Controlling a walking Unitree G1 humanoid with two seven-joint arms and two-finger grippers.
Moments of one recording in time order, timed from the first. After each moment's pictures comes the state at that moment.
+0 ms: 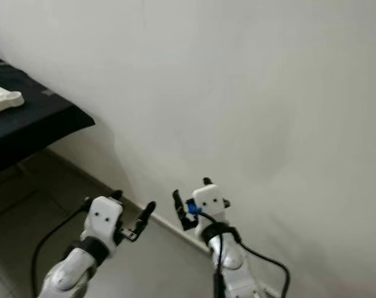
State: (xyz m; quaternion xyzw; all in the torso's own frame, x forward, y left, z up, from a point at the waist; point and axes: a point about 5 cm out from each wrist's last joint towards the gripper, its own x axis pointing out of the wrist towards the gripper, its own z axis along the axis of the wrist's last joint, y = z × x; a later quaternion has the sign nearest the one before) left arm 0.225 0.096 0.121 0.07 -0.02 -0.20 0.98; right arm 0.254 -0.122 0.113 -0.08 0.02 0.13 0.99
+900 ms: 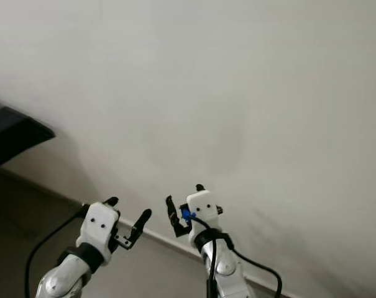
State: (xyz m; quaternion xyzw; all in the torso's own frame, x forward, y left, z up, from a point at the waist) left arm 0.224 0.096 0.120 0.07 -0.02 -0.21 0.98; right arm 0.253 -0.121 0.111 -0.07 0.03 0.13 0.99
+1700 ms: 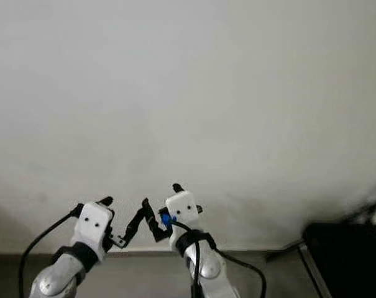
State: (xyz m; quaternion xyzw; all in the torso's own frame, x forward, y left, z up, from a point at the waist) left arm 0.227 0.098 0.122 0.07 -0.02 -0.20 0.98; right arm 0.245 -0.095 0.118 -0.06 0.02 0.19 0.98
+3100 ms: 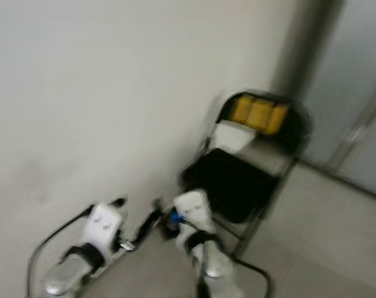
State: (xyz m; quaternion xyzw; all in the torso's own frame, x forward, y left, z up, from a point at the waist) left arm 0.226 0.099 0.116 0.08 -0.02 -0.22 0.97; right arm 0.247 -0.094 0.115 -0.05 0.03 0.18 0.98
